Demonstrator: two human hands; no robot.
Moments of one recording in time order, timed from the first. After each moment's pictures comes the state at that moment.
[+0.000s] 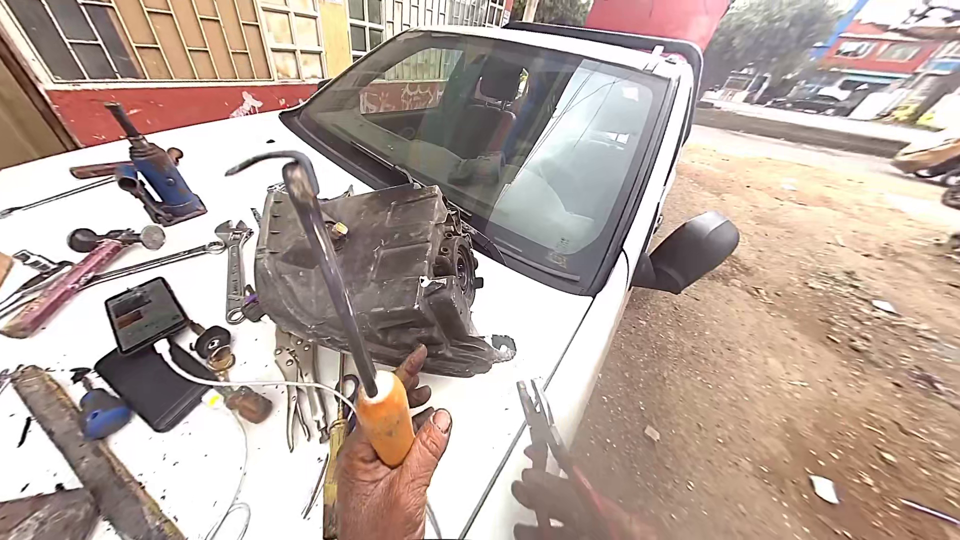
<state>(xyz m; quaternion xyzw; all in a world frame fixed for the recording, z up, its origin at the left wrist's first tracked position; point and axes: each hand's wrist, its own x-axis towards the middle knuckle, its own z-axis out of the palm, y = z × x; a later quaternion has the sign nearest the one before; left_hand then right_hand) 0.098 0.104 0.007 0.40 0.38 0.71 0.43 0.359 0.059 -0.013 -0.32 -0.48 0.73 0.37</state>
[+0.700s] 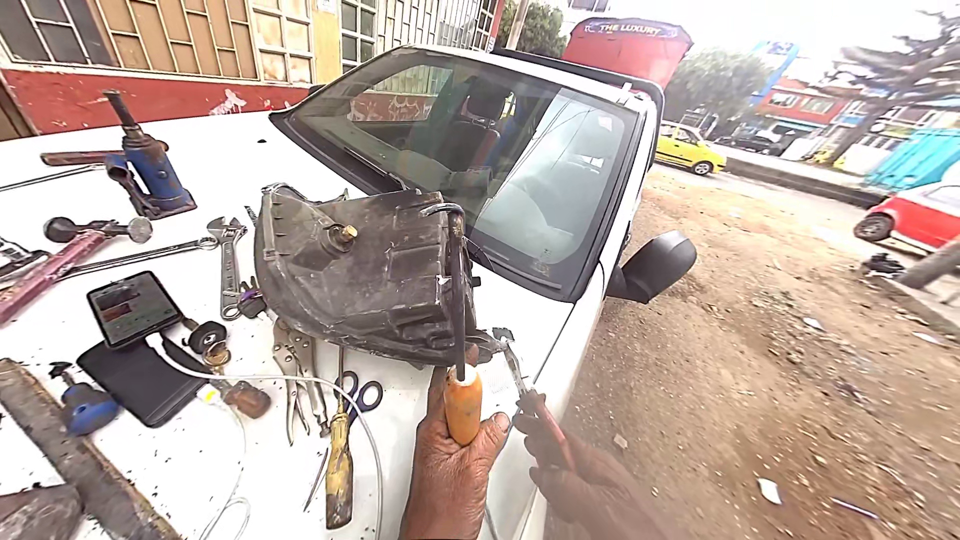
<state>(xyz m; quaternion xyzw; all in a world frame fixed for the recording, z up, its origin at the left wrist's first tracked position) 0.141 0.114 -0.025 0.41 0.32 0.67 0.53 0.330 0.080 0.027 -0.58 -0.60 0.48 0.27</state>
